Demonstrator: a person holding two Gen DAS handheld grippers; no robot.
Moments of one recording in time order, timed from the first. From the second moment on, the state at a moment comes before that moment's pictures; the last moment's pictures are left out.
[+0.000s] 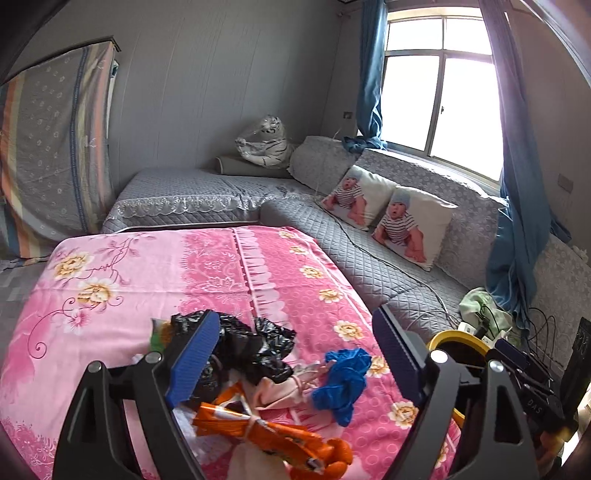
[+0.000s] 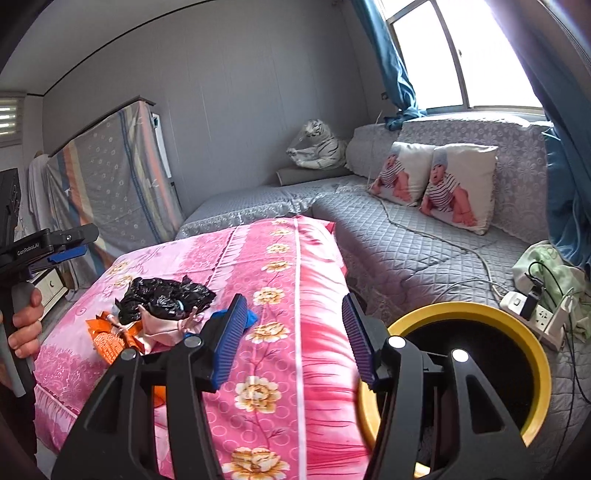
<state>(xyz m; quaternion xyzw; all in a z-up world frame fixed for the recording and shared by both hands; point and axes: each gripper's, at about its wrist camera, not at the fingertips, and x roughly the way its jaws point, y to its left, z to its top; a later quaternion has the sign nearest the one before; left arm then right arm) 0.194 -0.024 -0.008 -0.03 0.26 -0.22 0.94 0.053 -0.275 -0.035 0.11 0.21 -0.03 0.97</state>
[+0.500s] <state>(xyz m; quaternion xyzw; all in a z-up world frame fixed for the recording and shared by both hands) 0.175 0.041 -0.054 -0.05 0.29 -0.20 0.94 0.108 -0.208 -0.061 0.09 0.28 0.05 0.95</state>
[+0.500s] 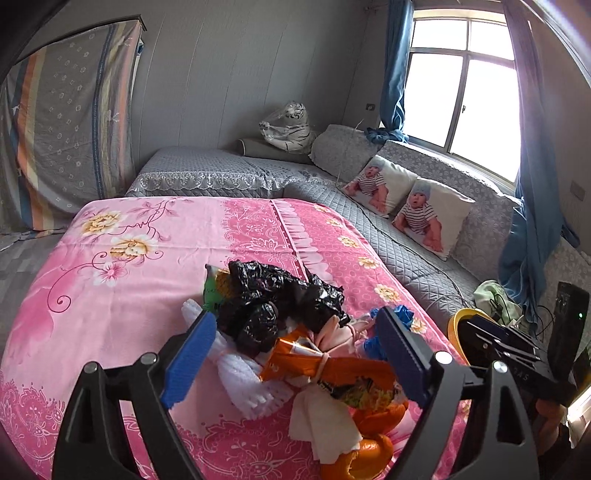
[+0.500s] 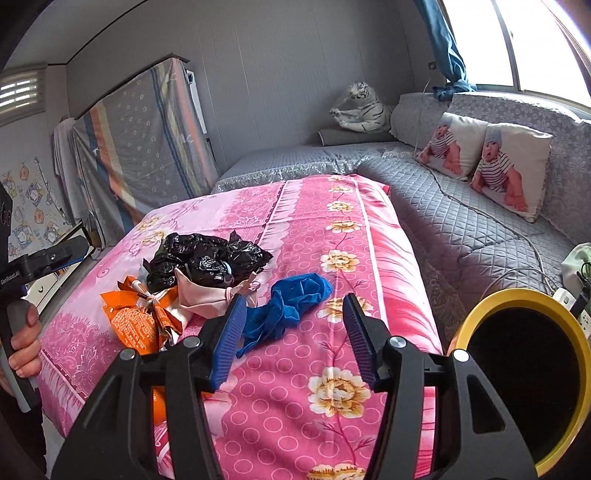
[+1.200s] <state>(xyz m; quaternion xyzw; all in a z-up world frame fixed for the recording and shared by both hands) 0.141 -0.002 -0.074 0.00 0.30 -0.26 0.92 0.175 -0.210 -0.097 0.11 0.35 0.07 0.93</state>
